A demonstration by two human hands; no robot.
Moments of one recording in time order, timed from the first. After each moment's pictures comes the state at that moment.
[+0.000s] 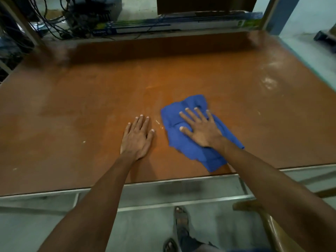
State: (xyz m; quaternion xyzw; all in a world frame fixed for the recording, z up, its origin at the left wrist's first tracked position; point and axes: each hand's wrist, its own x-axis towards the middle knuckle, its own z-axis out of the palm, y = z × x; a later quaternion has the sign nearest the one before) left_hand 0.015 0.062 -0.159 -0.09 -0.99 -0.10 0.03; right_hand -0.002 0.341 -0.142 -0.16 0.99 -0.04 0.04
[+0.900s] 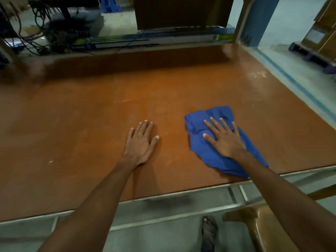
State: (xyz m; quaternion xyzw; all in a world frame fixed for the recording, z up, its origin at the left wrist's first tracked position) left_hand -0.009 0.161 -0.150 -0.15 -0.98 -0.13 0.01; right_hand 0.025 0.501 -0.138 -0.02 1.00 -0.06 0.02
